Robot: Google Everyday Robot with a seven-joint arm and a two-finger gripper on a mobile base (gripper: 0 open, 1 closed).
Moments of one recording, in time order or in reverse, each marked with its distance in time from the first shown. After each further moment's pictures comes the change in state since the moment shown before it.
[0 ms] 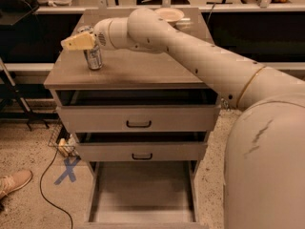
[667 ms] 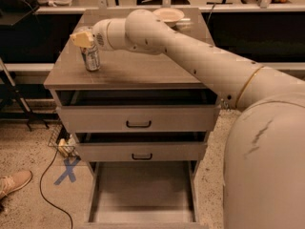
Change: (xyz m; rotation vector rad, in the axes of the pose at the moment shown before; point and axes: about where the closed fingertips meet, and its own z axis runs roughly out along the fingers) arm -0.001 0.008 0.006 -0.002 -0.006 0.006
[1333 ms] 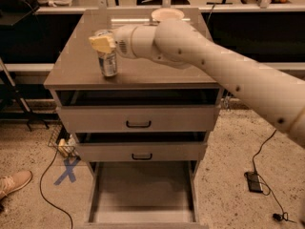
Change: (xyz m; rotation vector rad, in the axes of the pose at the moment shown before) arm 0.007 0.003 -0.085 0.029 -0.060 -0.003
